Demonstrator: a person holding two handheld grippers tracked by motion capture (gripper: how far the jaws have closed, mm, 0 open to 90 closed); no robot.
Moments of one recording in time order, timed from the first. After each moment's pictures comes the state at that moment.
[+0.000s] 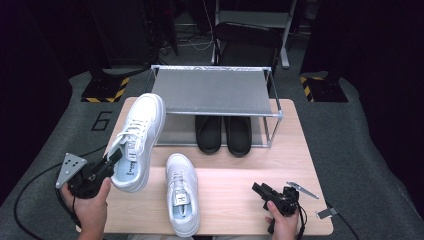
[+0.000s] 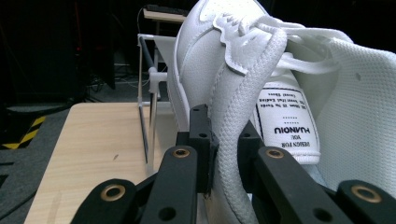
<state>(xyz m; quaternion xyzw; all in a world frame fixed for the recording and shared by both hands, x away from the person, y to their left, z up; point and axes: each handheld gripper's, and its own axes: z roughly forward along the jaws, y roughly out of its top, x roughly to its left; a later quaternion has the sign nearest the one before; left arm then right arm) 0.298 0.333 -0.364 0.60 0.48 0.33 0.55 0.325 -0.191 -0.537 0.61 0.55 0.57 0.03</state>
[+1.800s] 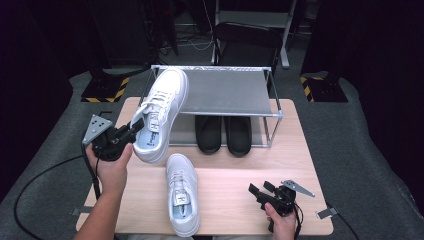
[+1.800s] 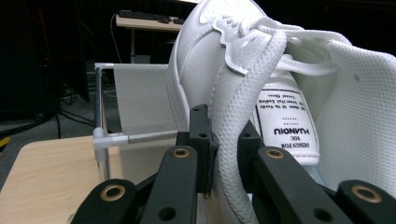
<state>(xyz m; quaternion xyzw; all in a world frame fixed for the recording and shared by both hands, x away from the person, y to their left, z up) 0.367 0.288 -0.319 0.62 0.45 0.31 0.56 0.327 -0.181 -0.530 0.57 0.60 0.55 0.10</state>
